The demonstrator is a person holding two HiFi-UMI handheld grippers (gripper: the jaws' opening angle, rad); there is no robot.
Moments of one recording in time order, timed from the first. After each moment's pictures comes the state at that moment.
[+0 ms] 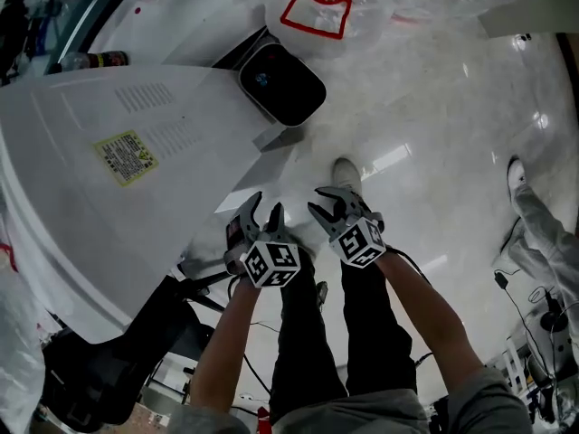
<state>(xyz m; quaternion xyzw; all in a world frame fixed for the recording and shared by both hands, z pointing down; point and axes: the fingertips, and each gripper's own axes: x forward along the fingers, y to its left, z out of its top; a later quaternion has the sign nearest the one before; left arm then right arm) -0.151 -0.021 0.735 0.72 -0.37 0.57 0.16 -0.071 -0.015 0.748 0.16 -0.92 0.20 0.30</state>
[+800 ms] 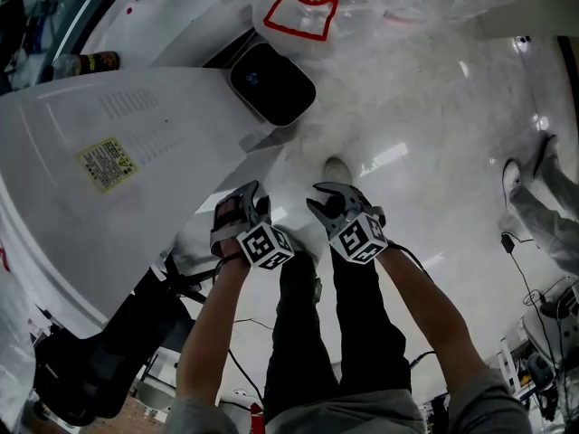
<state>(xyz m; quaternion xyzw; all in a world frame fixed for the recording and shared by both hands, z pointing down) -0.140 -0.029 0.773 0.69 -0.23 0.69 0.06 -0.039 -0.032 0.744 0.14 -0.92 0.19 0.30</state>
